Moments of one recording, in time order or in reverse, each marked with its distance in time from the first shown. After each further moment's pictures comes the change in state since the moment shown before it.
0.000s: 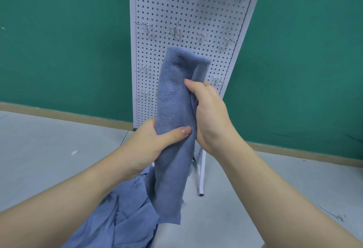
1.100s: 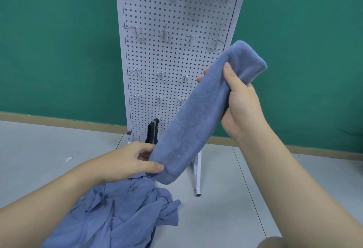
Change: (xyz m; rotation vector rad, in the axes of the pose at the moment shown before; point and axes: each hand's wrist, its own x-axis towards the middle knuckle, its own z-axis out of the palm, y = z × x) left_hand -0.007 -0.014 -0.038 0.561 -0.320 -0.274; right_hand 0.005 -0.042 -0.058 0.143 0.227 -0.124
